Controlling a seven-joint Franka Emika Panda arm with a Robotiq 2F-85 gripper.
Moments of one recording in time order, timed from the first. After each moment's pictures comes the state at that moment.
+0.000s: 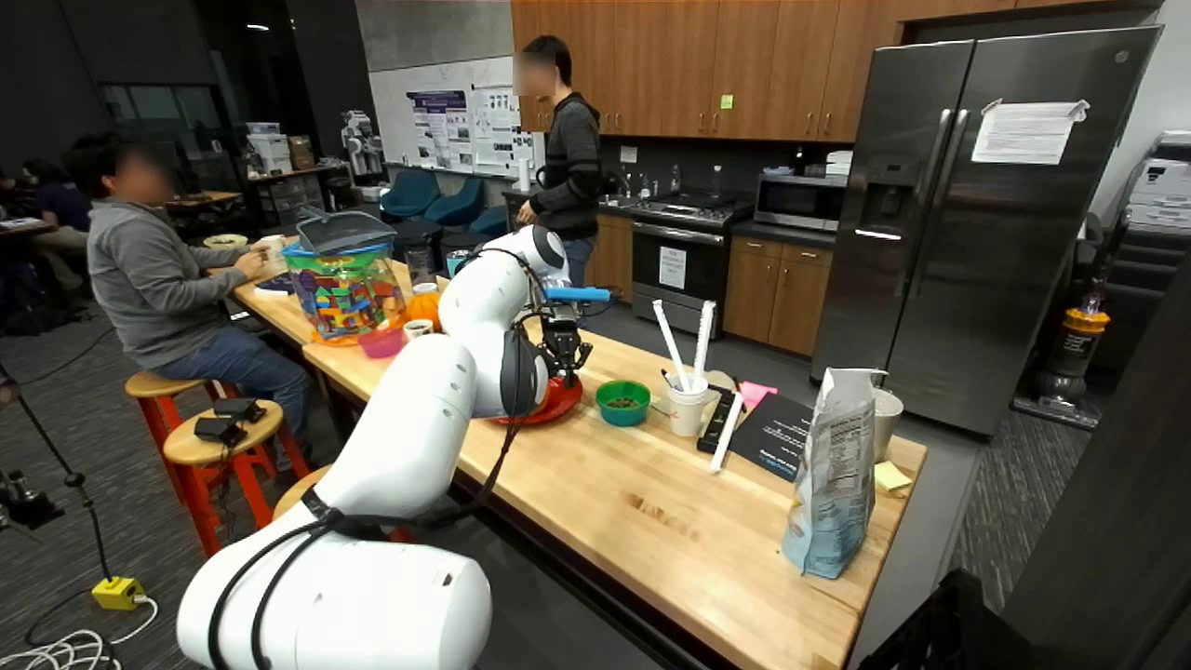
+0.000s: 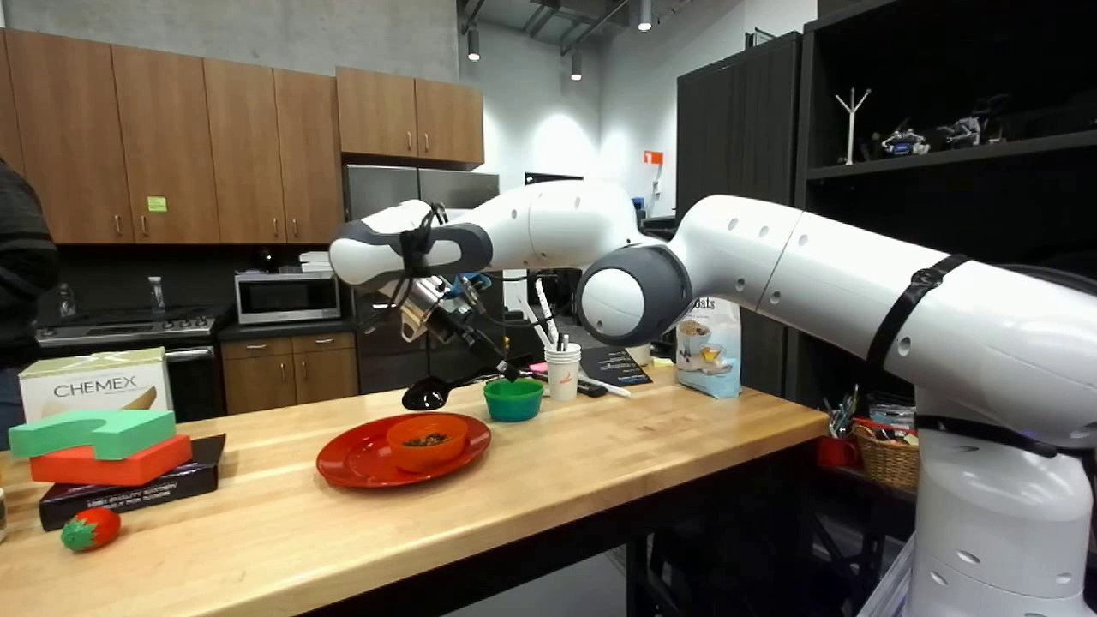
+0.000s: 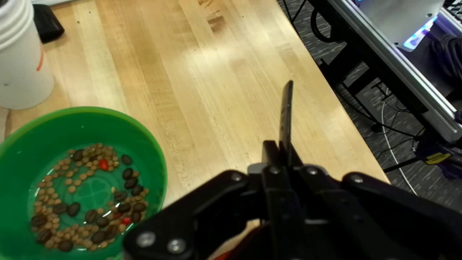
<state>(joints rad) 0.37 1.18 -0.05 -0.38 -0.32 0.82 -0.81</state>
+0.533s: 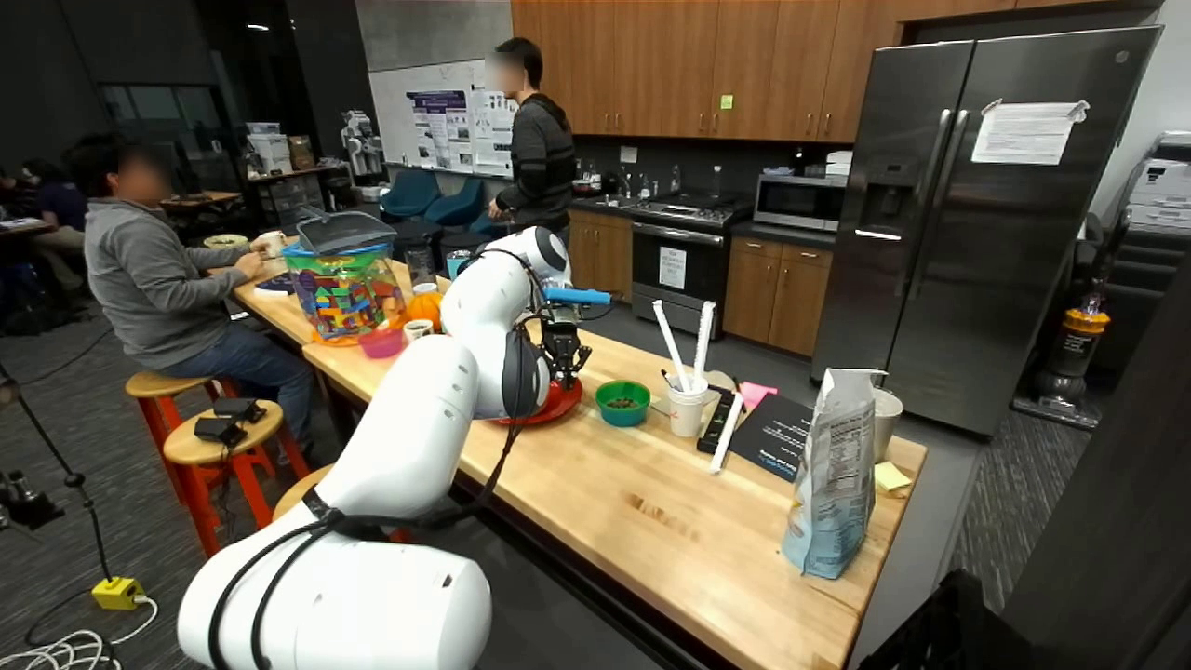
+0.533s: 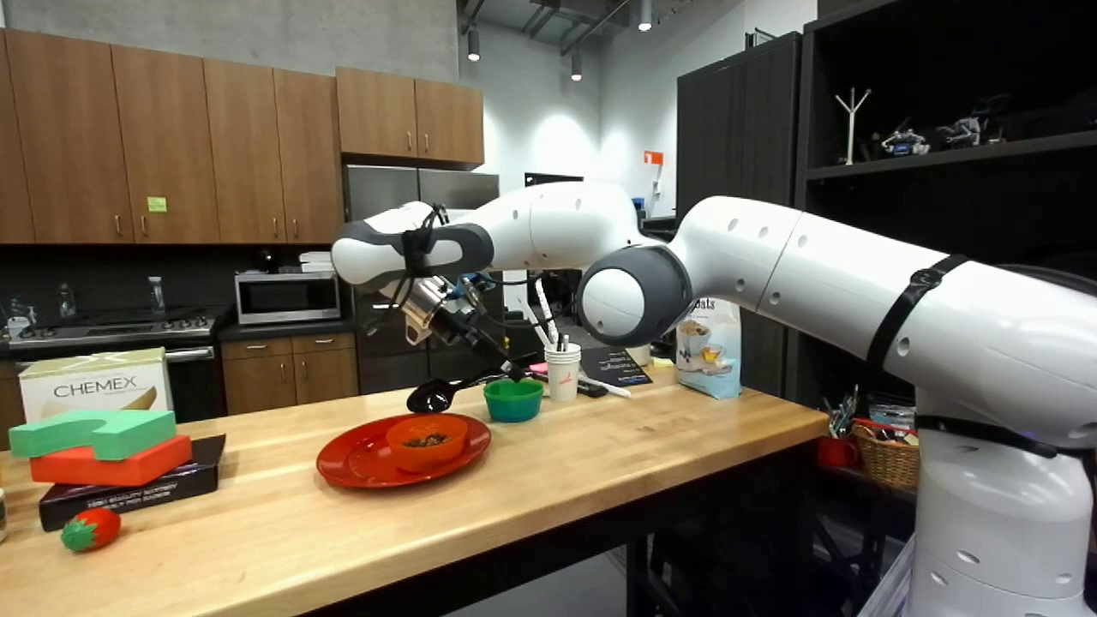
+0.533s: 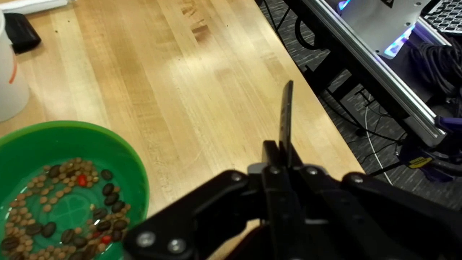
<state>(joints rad) 0.36 1.18 -0.04 -0.38 -0.31 0.77 -0.80</state>
